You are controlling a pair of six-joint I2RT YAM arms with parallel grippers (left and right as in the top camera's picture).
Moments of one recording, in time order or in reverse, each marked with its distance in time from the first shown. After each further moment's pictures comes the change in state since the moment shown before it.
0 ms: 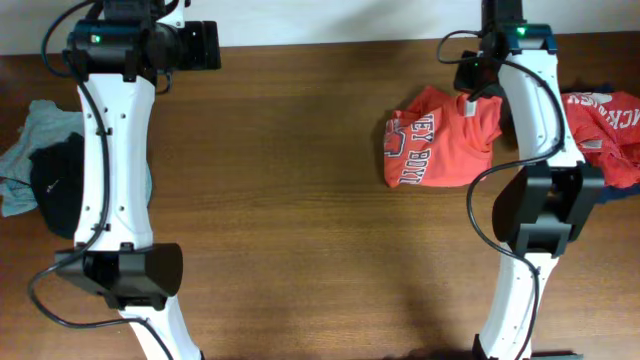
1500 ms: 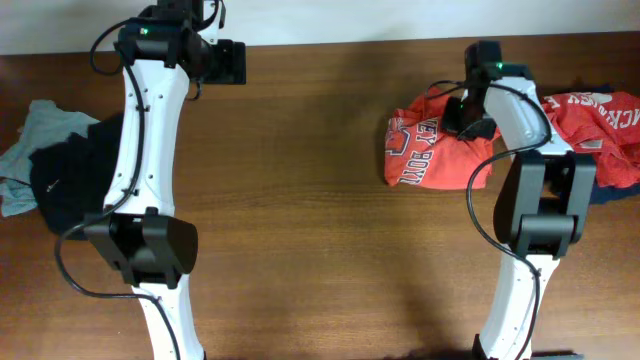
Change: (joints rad) left arm -0.052 0.140 -0.006 -0.010 -0.005 0.000; right arm 0.014 -0.014 -0.379 0.172 -0.079 0.008
